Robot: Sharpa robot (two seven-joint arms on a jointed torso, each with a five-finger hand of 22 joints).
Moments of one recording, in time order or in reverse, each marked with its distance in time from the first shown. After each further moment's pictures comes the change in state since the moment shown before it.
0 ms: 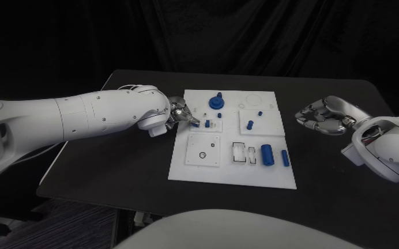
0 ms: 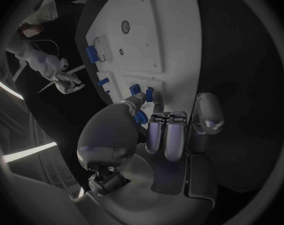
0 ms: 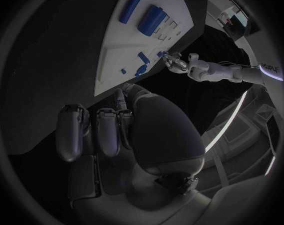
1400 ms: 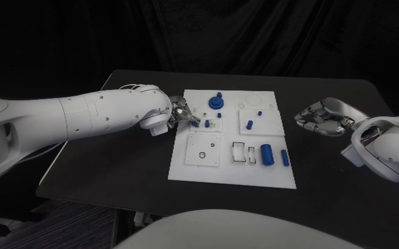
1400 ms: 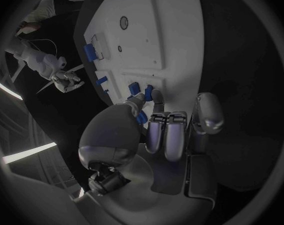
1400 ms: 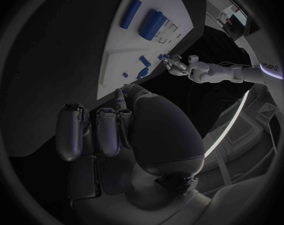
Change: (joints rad) left arm 0.000 0.023 0.000 -0.025 -0.001 -0.007 -0.003; left_hand -0.006 0.006 -0.068 0.057 -0.048 0.037 -0.001 0.001 -0.005 -0.004 0.003 0.000 0.000 0.000 0.000 0.000 0.000 0.000 0.000 0.000 -0.008 0.006; right arm 0.000 0.000 0.000 0.000 0.001 0.030 -0.023; right_hand 0.000 0.000 0.003 -0.003 0.000 0.000 0.000 0.000 -0.001 -0.007 0.000 -0.009 0.000 0.000 0.000 -0.008 0.000 0.000 0.000 0.000 -0.010 0.000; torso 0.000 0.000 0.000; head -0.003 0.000
